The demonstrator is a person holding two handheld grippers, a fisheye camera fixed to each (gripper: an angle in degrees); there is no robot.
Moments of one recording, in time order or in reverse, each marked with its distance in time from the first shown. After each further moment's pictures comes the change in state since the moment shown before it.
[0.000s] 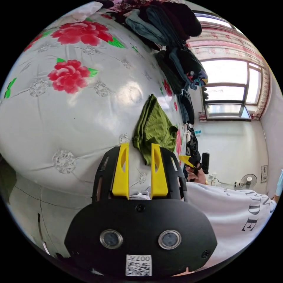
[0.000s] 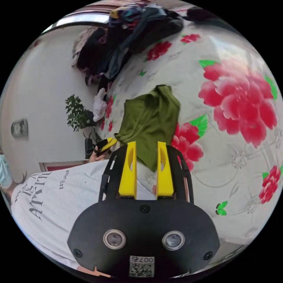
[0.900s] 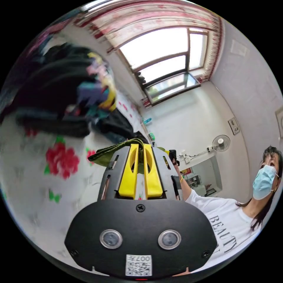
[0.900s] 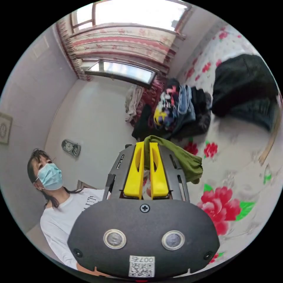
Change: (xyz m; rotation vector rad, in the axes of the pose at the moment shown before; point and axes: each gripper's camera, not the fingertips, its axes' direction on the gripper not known) left arm 0.288 -0.242 0.124 -0.060 0.393 0.532; right arm -0.022 -0.124 -0.225 0.482 -0.433 -0.239
